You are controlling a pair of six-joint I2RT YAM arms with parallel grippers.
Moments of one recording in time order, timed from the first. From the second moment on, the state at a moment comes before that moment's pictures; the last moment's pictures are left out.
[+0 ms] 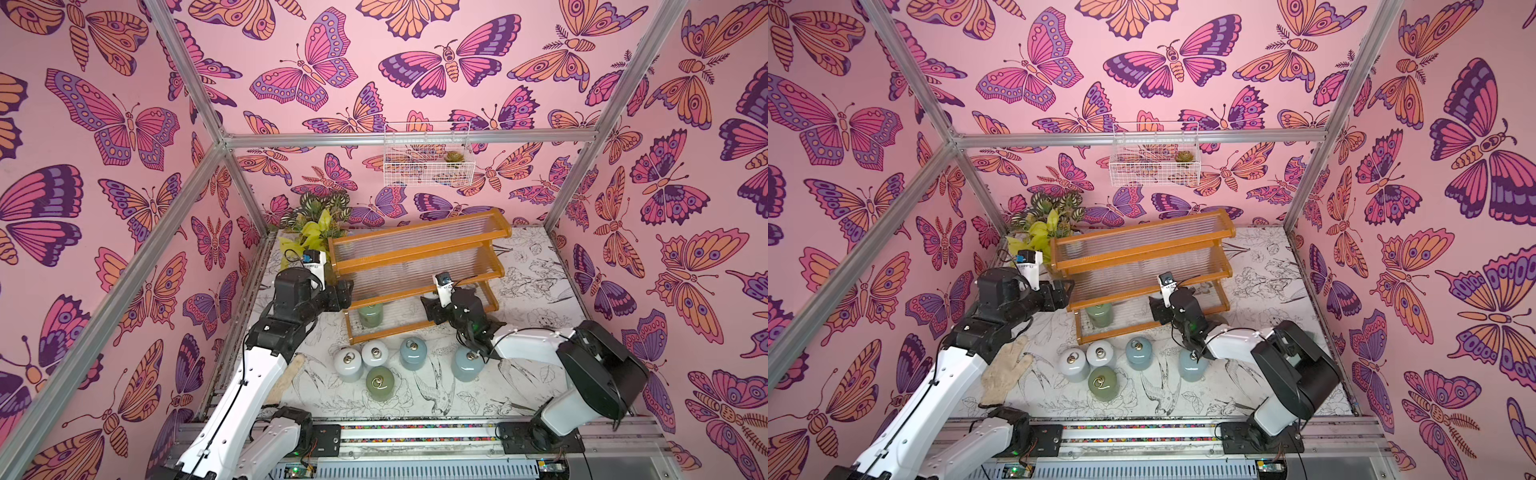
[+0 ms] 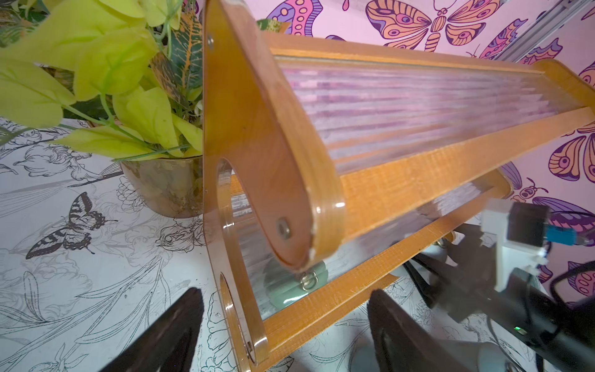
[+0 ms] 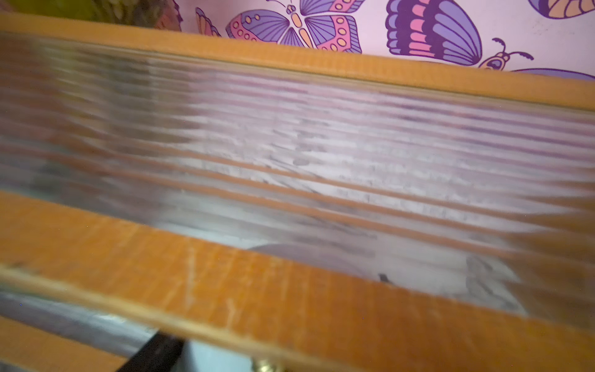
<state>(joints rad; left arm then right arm) -0.23 0.95 0.90 -0.45 0.15 -0.29 0.70 1.54 0.64 0.49 0.19 0.08</state>
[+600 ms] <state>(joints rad) -0.23 0.95 0.91 -0.45 0.13 -0.29 0.77 1.30 0.51 0.25 0.06 0.05</state>
